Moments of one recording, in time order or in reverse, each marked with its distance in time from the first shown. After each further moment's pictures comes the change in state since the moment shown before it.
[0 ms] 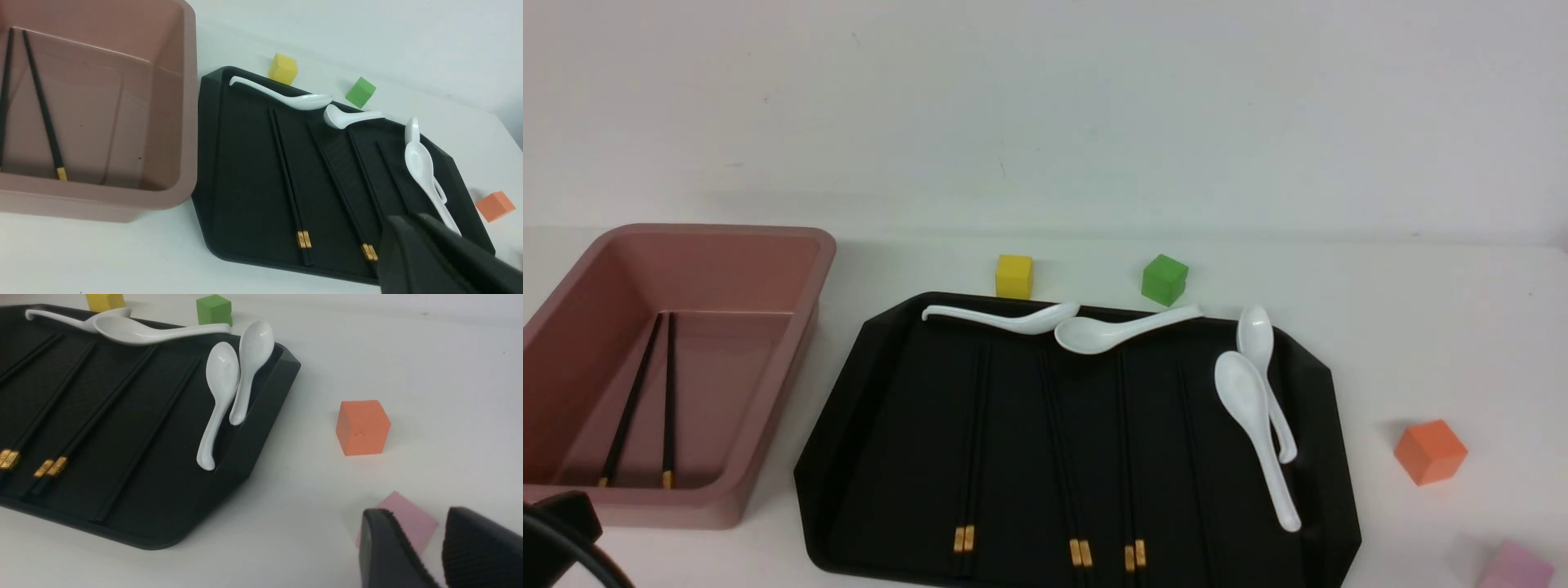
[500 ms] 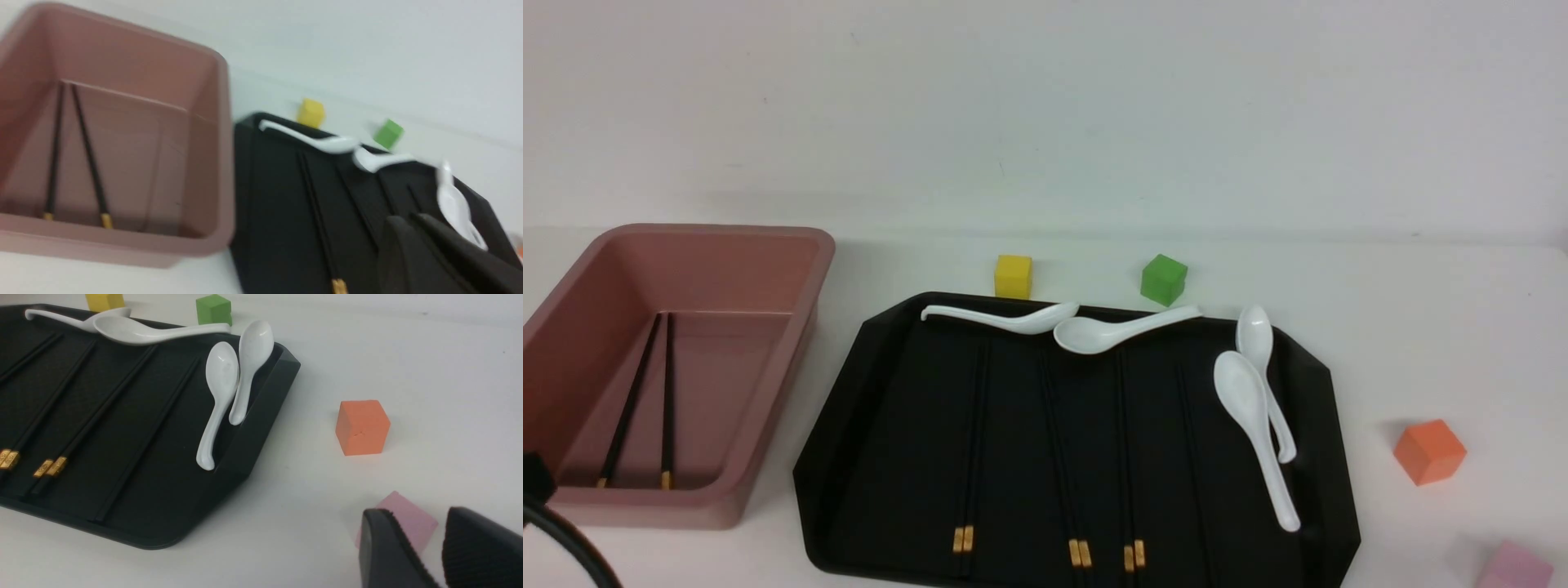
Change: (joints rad) right arm 0.000 0.000 0.000 0.000 0.000 0.000; left arm 0.000 -0.013 0.044 0.058 -0.168 0.003
